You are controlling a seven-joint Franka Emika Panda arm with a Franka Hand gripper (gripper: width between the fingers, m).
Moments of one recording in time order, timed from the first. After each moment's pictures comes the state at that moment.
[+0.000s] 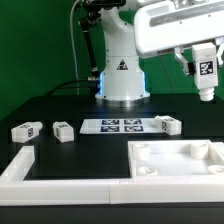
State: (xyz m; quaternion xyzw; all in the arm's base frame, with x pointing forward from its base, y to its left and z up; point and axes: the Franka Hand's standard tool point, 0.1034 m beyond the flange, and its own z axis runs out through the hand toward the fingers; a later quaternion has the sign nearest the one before) arm 0.568 0.100 0.175 -0.97 0.06 -0.21 0.08
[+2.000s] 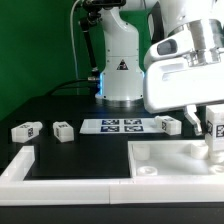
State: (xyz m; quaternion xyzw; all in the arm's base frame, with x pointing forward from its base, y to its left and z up) arm 0.611 0.111 0.084 -0.97 -0.04 -0.23 0.06
